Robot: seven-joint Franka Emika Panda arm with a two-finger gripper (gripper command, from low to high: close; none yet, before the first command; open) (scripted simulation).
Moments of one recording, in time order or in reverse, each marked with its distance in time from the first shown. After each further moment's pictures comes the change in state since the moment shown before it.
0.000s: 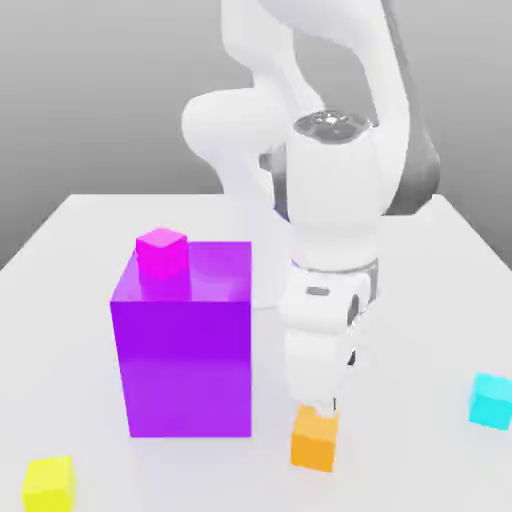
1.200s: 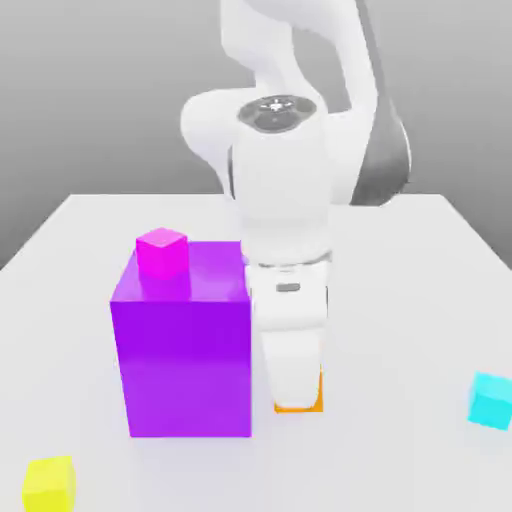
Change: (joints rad) arm -0.138 -0.186 -0.028 0.103 0.079 -0.272 -0.578
